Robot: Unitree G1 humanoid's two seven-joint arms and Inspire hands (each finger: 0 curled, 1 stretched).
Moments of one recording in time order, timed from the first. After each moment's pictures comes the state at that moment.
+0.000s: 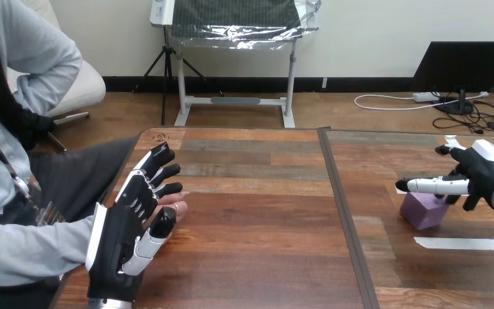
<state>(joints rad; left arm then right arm) -0.23 0.08 0.18 1.17 -0.16 -1.32 -0.34 -0.81 -0.60 0.19 1.36 -0.48 -0.18 0.07</state>
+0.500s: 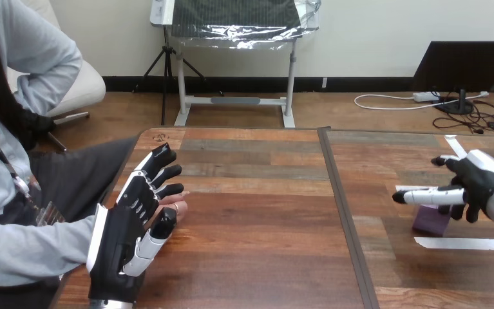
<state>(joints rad) -0.23 0.07 0.18 1.17 -0.16 -1.32 -0.35 -0.79 -0.58 0.20 1.36 -0.48 -0.16 0.09</state>
